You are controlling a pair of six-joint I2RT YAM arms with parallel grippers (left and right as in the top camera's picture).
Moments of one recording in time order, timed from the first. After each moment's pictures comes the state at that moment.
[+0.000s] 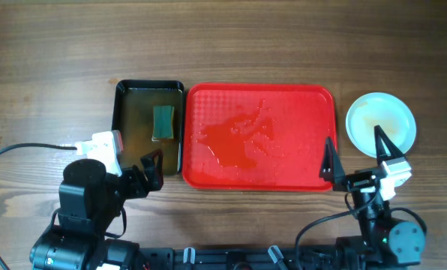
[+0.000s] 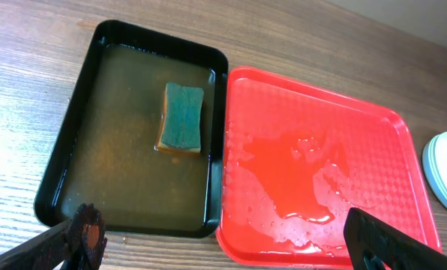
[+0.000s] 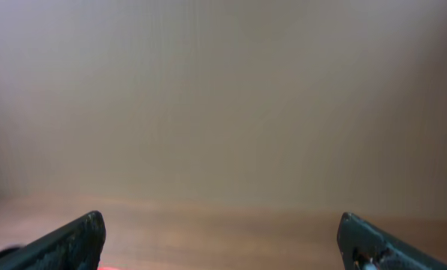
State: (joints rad) left arm -0.20 0.56 0.79 -0.90 0.05 -0.40; right arm 0.07 0.02 0.19 0.07 -0.14 0.08
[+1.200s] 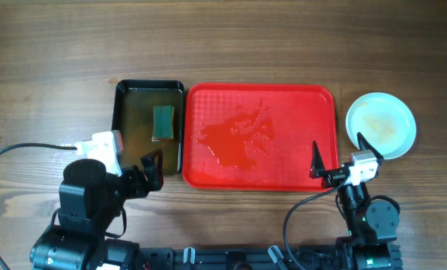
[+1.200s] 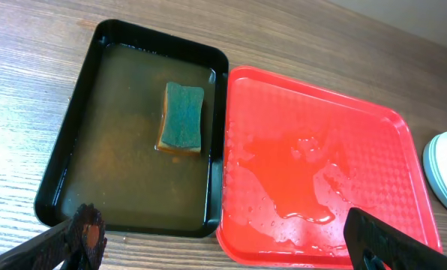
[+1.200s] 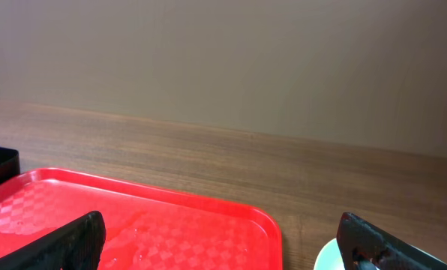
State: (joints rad) left arm -0.20 0.56 0.79 -0.90 0.05 -0.40; right arm 0.07 0.01 0.01 0.00 -0.09 -0.08
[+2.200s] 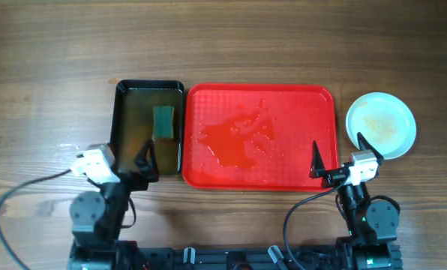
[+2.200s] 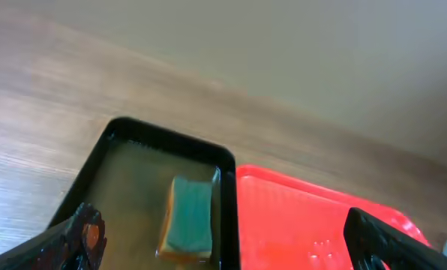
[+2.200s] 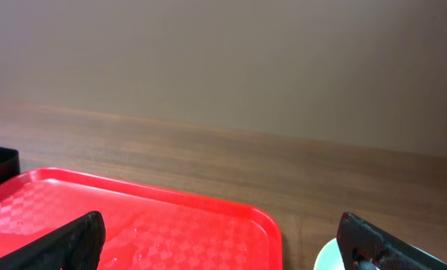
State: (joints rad) left arm -0.05 0.19 0.25 -0.27 0.07 -0.40; right arm 0.07 0.01 0.01 0.00 -0.09 -0.08
